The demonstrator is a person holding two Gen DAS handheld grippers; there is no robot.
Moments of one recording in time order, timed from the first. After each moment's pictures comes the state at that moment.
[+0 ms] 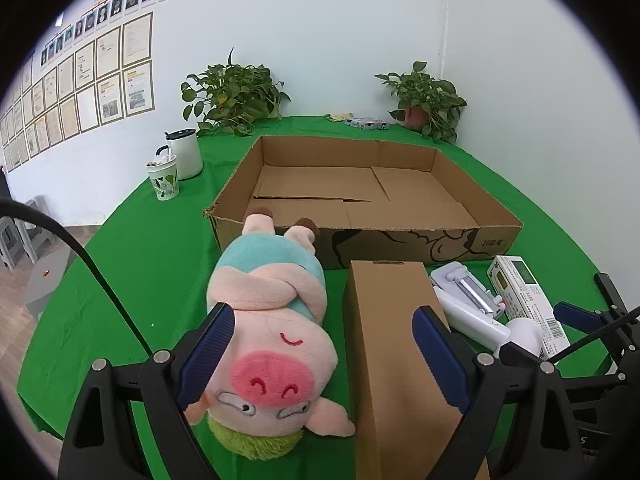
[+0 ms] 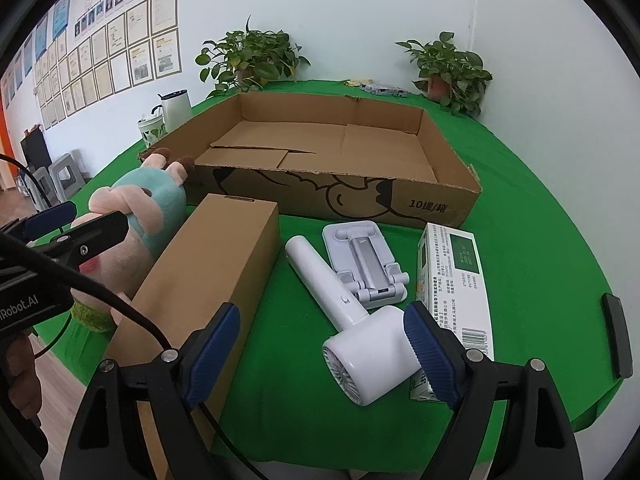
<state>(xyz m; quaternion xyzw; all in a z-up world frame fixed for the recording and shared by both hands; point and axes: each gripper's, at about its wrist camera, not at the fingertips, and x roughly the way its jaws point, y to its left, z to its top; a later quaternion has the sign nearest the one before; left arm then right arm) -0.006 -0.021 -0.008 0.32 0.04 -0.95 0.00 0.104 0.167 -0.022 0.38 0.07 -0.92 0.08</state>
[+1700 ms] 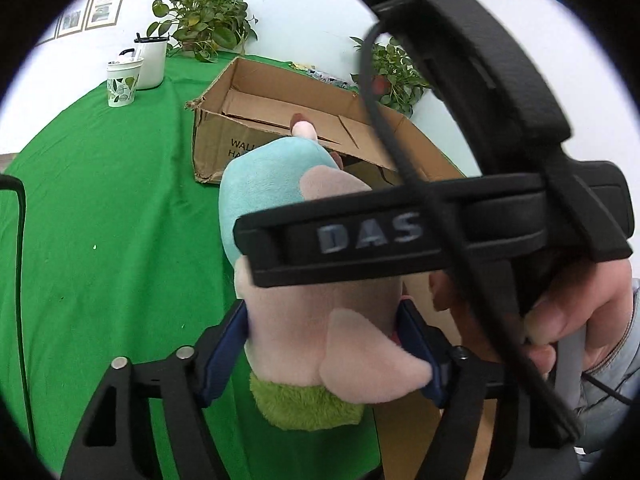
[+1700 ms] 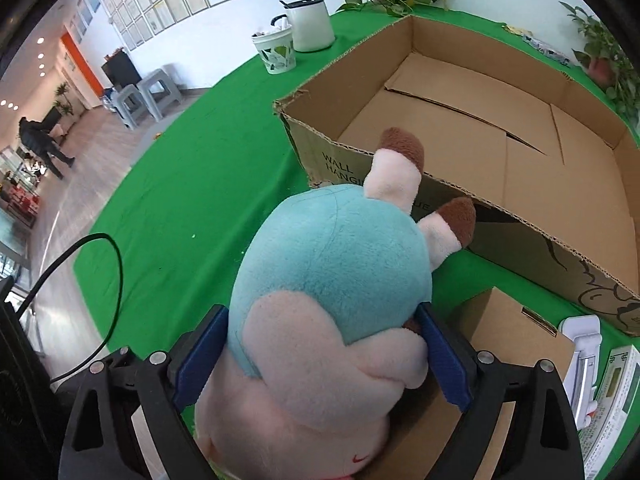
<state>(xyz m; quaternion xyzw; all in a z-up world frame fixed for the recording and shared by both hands) -0.011 -0.086 -0.069 0.39 0.15 -0.90 -0.14 -0.015 -0.023 -0.037 0.53 0.09 -0.80 0.27</state>
